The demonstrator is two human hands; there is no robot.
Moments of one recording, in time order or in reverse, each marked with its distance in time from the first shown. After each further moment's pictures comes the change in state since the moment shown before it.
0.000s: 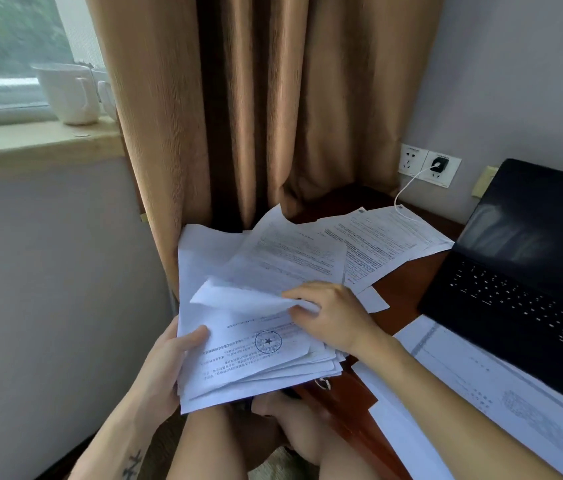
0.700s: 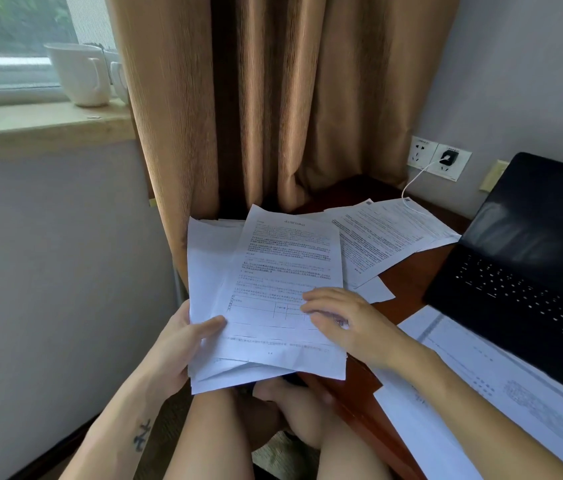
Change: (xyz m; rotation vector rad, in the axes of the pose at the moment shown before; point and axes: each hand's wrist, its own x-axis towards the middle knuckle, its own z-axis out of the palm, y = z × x) left_hand 0.010 -0.002 -0.008 0.207 -0.028 0.003; right_hand -0.039 0.002 -0.015 0.026 -0.267 0.140
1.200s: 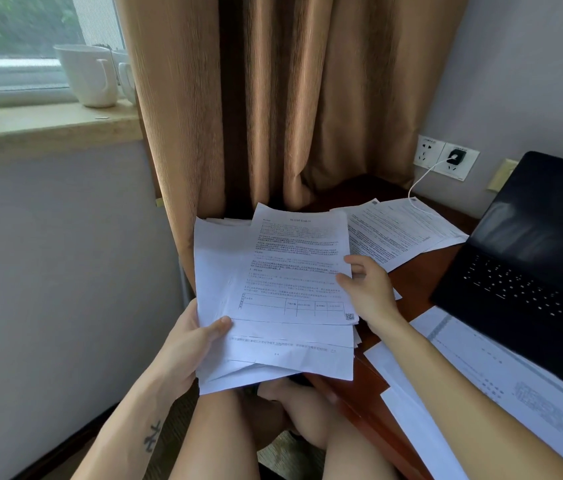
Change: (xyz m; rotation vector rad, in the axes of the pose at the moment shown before) left_hand 0.005 -0.008 -0.001 0.016 0.031 0.047; right_hand 0.048 0.023 0.004 0.521 0.513 0.542
